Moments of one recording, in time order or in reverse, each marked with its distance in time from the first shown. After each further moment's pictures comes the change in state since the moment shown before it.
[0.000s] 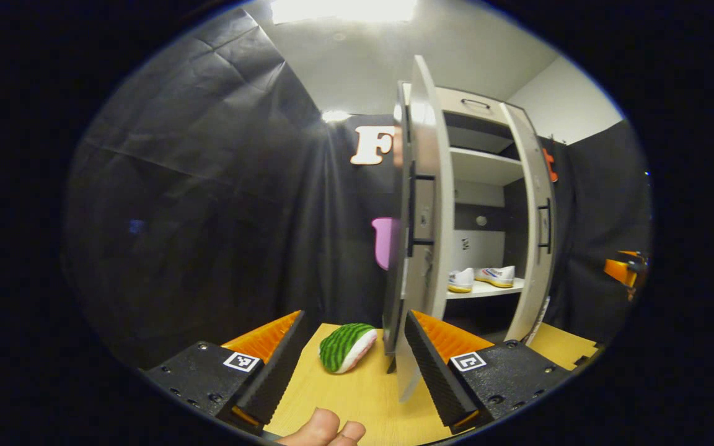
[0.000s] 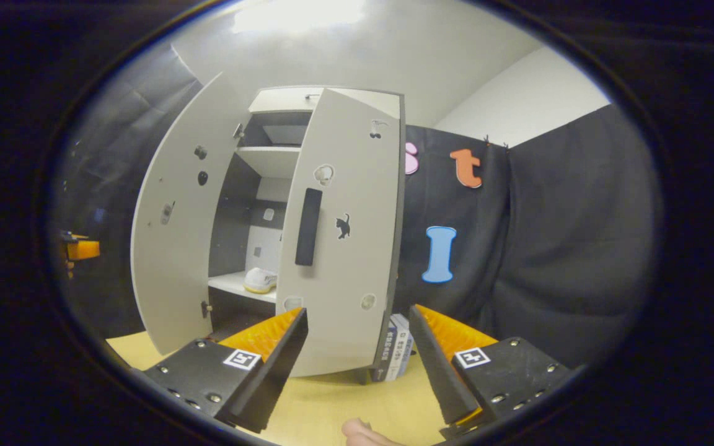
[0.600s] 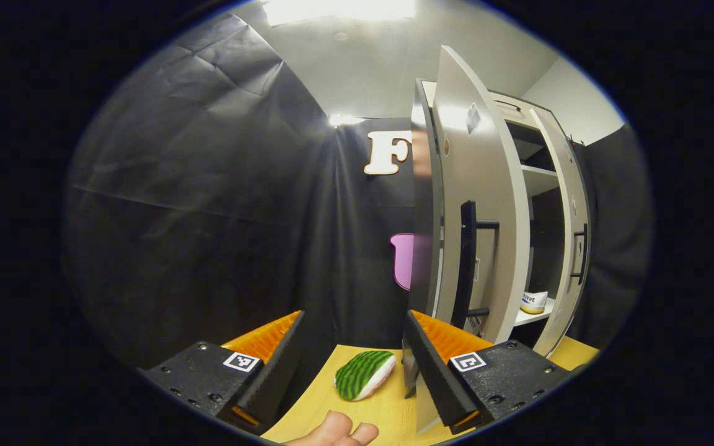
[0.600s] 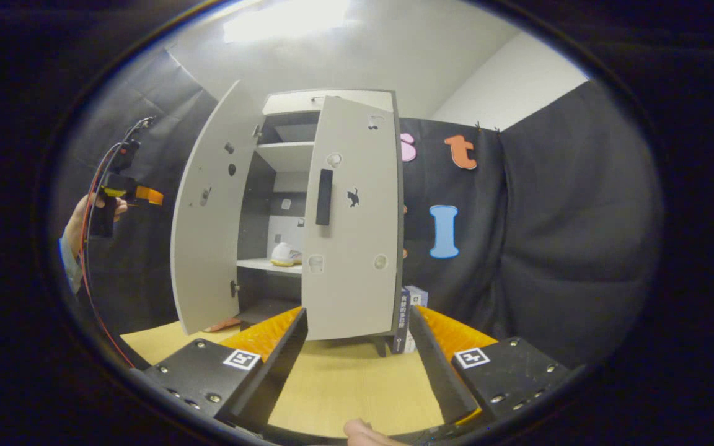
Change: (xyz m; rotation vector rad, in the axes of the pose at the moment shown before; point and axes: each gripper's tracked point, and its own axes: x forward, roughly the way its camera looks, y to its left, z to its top) left arm 0.078 0.010 0.082 0.041 -0.046 0.019; right arm -0.076 0.006 -0.075 0.105 0.026 0.035
